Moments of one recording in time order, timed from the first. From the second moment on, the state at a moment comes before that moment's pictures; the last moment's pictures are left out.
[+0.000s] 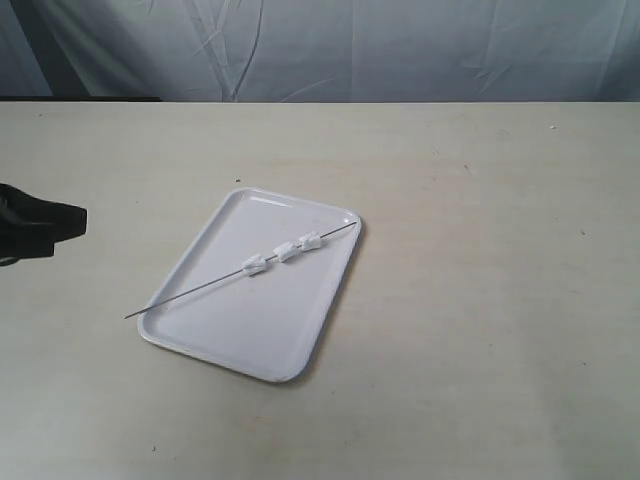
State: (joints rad) left arm 0.04 1.01 -0.57 -0.99 0.70 0.99; right arm 0.02 0.00 -0.05 0.19 -0.51 0.33
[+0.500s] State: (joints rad) left arm 0.02 1.39 -0.68 -1.10 0.85 1.15; right arm 0.02 0.43 -0.41 0.06 0.00 0.33
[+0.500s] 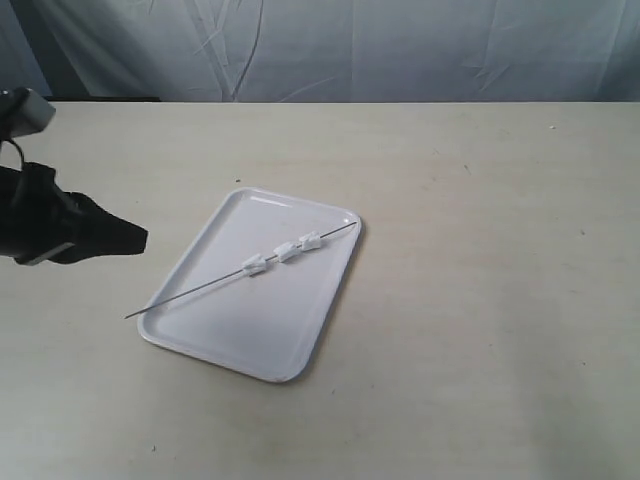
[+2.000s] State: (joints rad) left arm -0.34 1.91 -0.99 -0.44 0.52 0.85; right arm 0.16 1.33 -0.76 0.79 0.66 -0.64
